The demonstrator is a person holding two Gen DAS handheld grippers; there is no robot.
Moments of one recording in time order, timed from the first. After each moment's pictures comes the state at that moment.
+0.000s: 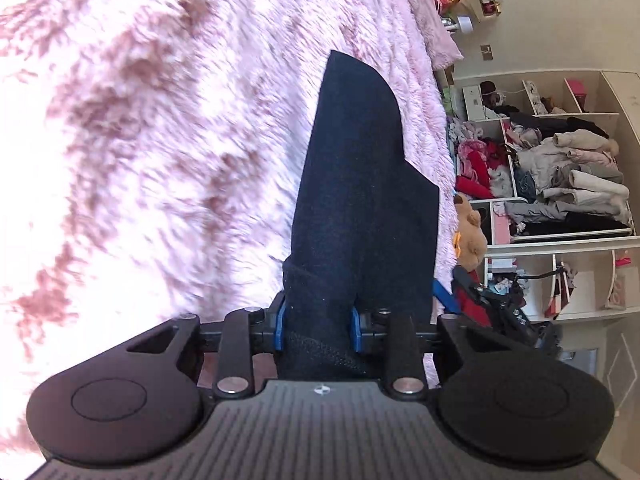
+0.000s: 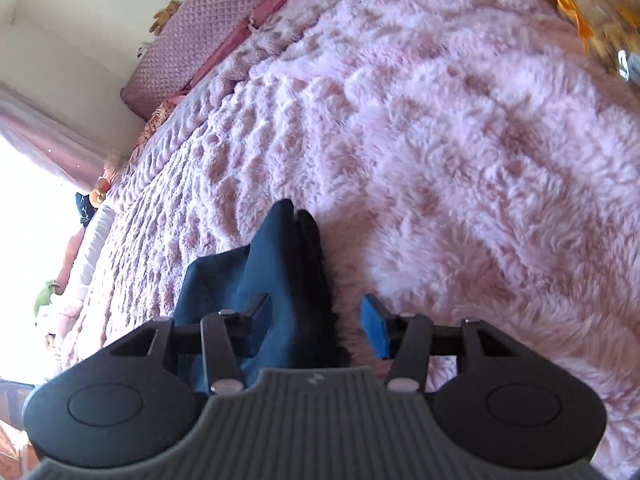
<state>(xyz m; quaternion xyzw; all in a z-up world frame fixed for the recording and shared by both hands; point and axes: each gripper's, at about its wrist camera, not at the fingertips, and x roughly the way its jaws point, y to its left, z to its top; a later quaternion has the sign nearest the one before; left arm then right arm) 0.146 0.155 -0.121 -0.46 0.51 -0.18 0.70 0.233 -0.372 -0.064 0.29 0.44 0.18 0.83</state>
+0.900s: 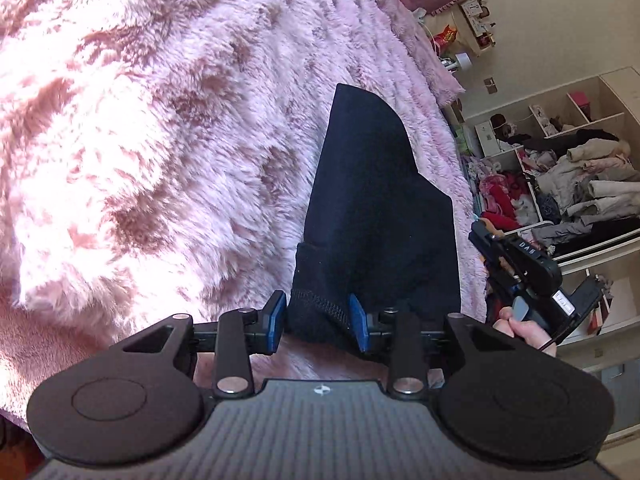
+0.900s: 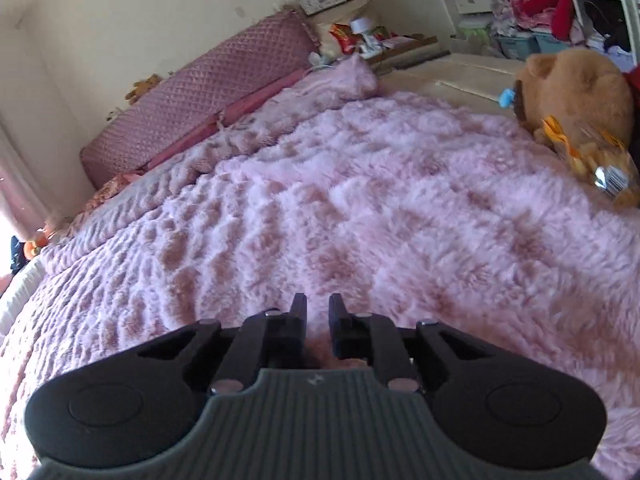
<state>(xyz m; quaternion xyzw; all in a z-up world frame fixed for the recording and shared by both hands) 0.092 0.139 -0.090 -0.41 0.45 -0.12 0.79 0.239 -0.308 -0.054 0.22 0.30 0.06 0.93</state>
